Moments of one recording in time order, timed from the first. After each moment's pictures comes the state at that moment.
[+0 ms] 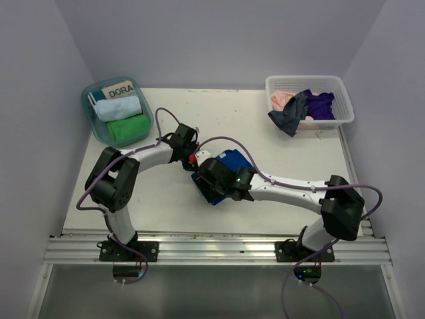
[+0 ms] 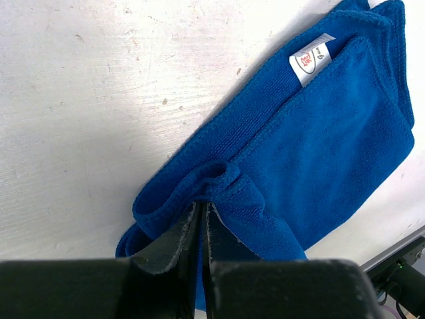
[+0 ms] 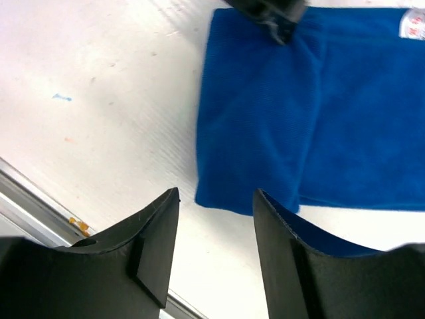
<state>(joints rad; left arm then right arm) -0.51 1.81 1.09 -0.32 0.24 -0.64 1.08 1.55 1.09 -0.45 0.25 0.33</state>
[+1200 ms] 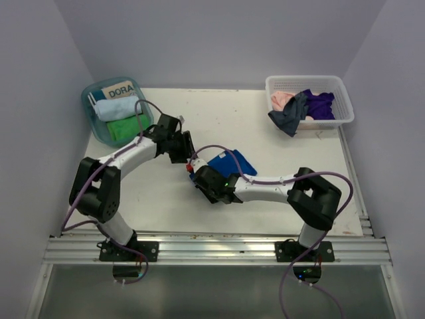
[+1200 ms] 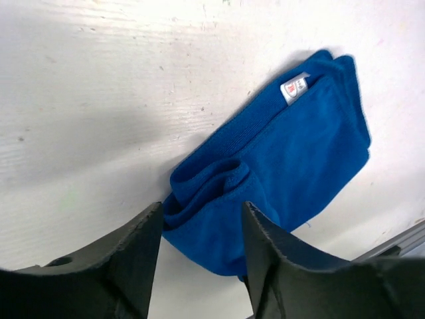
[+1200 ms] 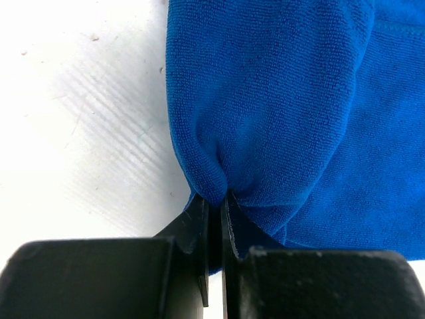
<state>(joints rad) -0.40 1.69 1.11 -0.42 0.25 -0.60 1.10 1.77 1.04 -0.28 0.32 0.25</state>
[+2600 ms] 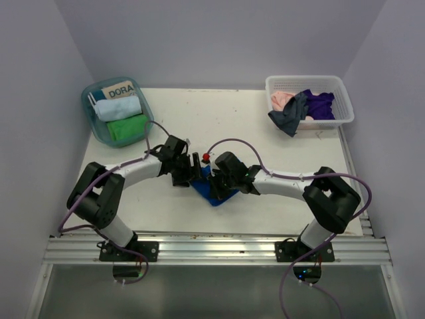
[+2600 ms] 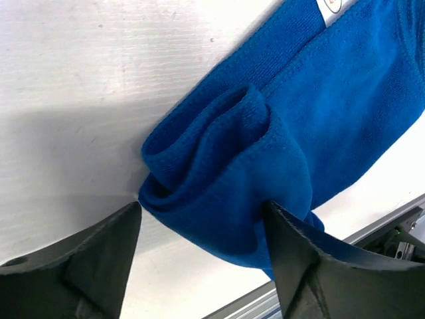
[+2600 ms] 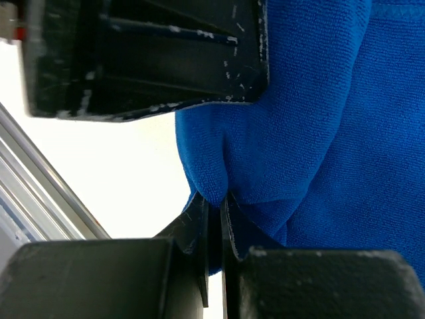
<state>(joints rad) -0.49 1.62 0.87 -0.32 0.29 -0.70 0.88 1.63 0.89 -0.15 -0.21 0.30</state>
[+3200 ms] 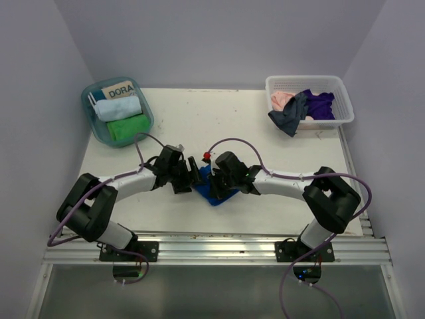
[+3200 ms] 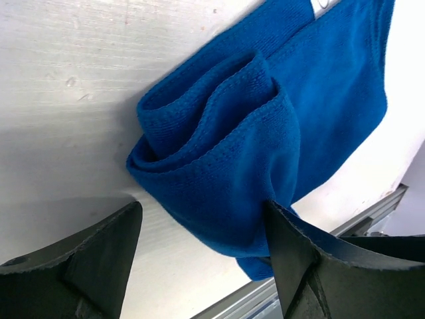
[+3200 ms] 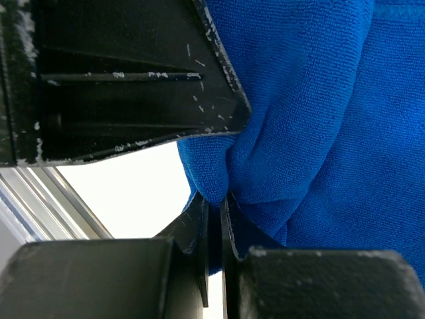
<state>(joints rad) -0.52 1.49 0.67 -0.13 0.27 -0.89 0.88 1.63 0.89 -0.13 -0.21 0.34</state>
